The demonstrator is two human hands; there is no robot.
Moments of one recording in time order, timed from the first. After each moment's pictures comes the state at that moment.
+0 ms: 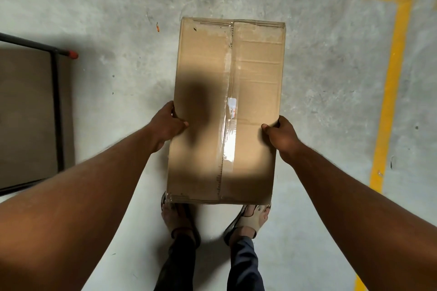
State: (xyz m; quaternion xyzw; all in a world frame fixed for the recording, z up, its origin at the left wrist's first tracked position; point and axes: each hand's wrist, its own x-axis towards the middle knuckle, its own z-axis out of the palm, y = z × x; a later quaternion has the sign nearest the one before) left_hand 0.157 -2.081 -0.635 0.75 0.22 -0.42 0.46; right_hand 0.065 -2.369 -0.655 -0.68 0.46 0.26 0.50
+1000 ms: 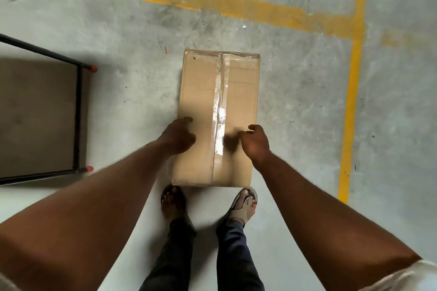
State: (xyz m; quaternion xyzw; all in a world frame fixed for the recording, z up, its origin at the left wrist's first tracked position) left_hand 0.119 -2.089 -0.515 0.86 0.01 -0.45 0.22; right_hand 0.053 -2.298 -0.513 -0.71 0.46 0.25 0.47
